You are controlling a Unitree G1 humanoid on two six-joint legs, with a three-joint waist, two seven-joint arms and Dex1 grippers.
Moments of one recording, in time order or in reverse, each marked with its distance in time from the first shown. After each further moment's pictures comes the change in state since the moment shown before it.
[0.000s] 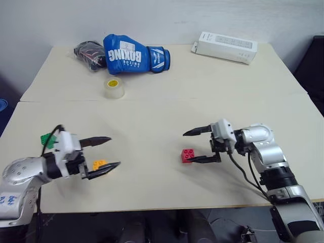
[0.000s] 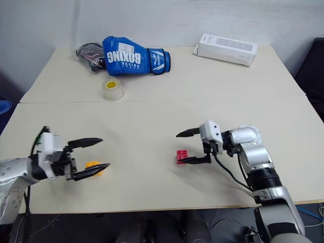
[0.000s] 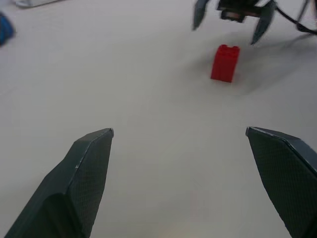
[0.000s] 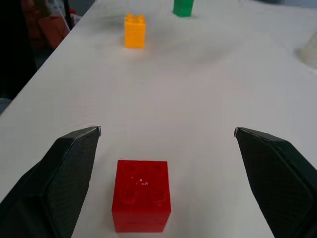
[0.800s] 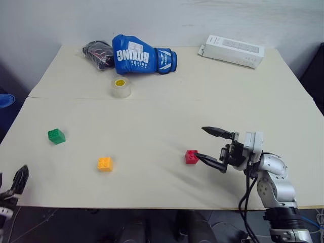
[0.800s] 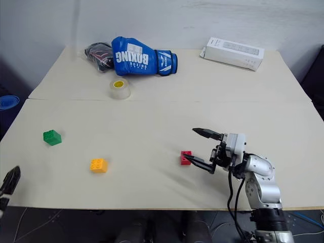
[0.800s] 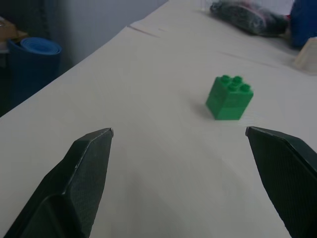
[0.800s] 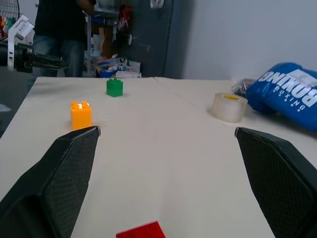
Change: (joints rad) left arm 0.160 -0.357 0.493 0.106 -0.152 0.059 0.630; right arm 0.362 0.142 -0.183 -0.298 0.169 -0.060 -0.282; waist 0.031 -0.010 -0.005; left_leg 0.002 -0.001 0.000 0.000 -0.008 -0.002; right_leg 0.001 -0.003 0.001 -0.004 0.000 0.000
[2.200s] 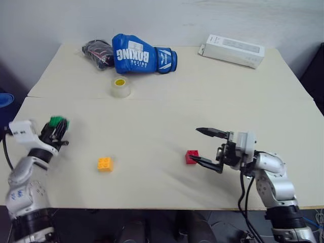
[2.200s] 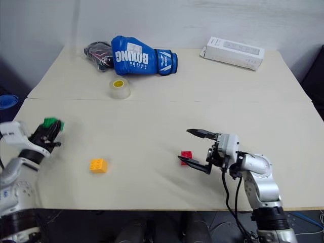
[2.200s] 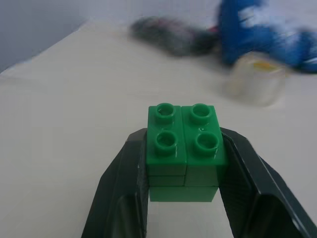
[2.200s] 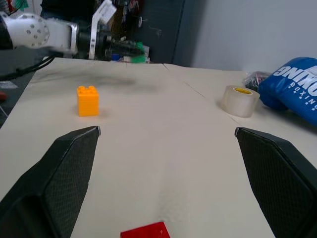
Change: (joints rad) left arm -0.472 0.220 -0.387 0.173 0.129 -0.032 -0.173; right arm 0.018 -0.106 0.020 -0.072 -0.012 0.008 -0.018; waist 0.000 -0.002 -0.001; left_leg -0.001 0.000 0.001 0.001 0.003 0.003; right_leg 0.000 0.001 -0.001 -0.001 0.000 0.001
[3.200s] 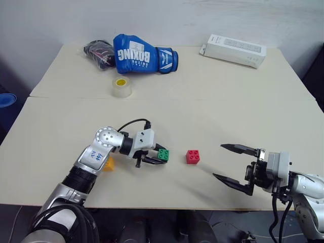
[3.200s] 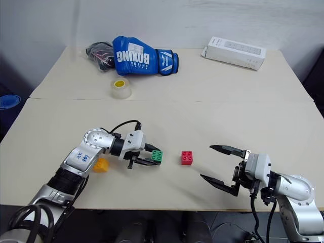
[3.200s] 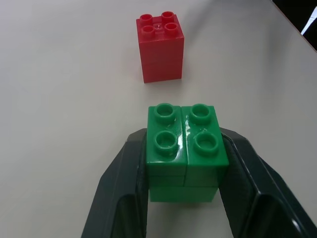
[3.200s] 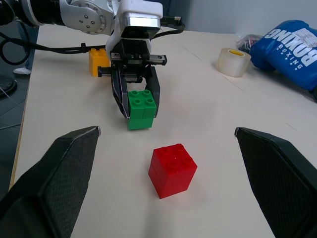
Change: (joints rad) left arm -0.354 -0.070 -0.852 0.110 0.422 -0.131 -0.636; right arm 0.312 -0.135 -0.152 -0.201 0.044 0.013 -0.031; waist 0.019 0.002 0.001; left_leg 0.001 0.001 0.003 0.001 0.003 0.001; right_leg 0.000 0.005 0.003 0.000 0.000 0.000
